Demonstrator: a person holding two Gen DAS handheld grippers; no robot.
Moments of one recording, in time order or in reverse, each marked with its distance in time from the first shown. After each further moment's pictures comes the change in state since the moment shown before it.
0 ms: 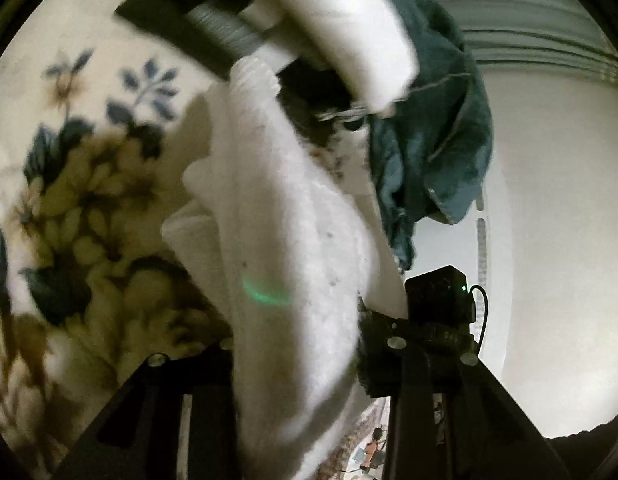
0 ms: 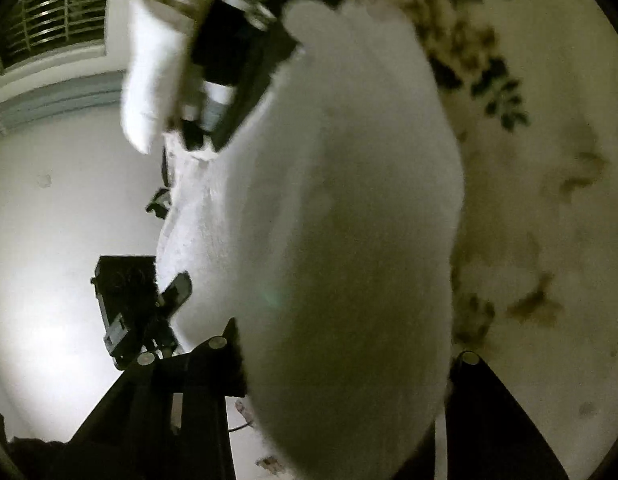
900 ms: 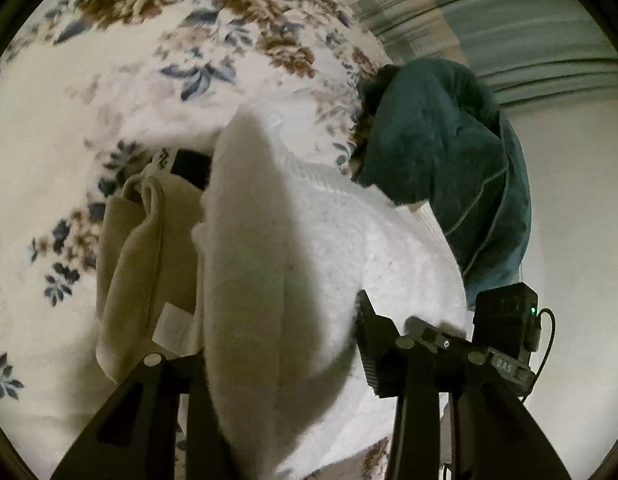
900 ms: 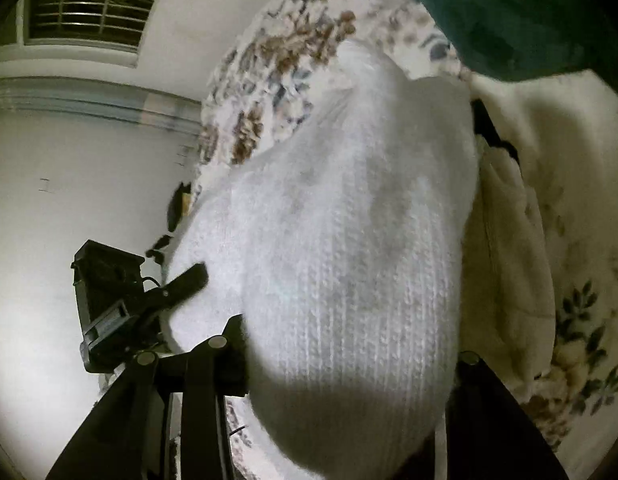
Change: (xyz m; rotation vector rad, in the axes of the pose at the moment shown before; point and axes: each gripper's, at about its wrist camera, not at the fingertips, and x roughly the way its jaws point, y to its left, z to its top) left arm -0.027 -0.055 0.300 0.050 -0.087 0.203; right arm 0.020 0.189 0.252 -0.165 -0.141 -0.124
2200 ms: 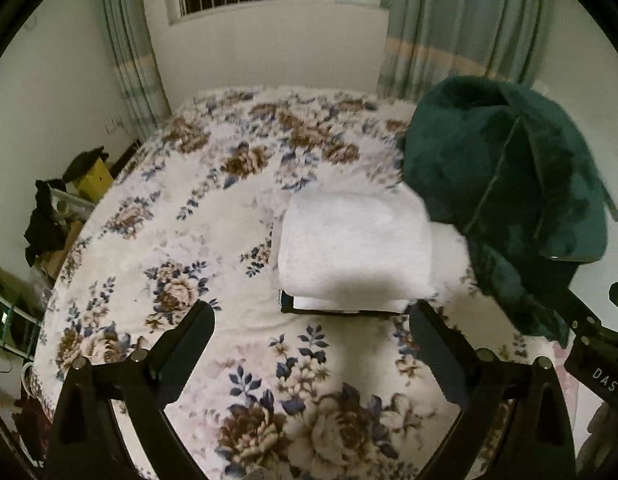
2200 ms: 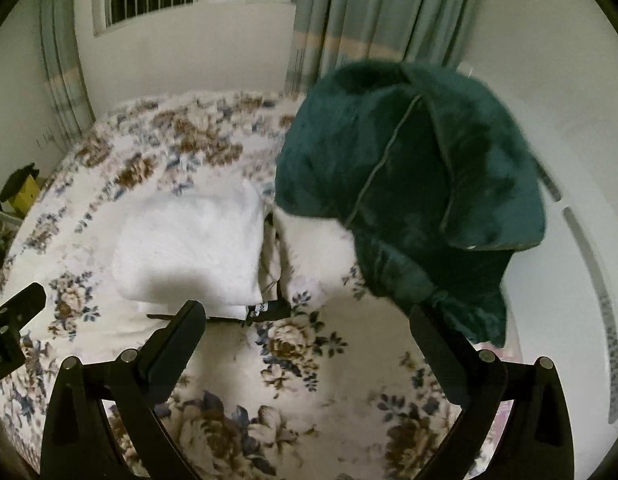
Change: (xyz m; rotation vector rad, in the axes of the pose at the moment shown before) left arm -0.189 -0.231 -0.265 0.352 -0.414 0.704; right arm -0.300 0.234 -0.248 -0.379 -0.517 -0.878
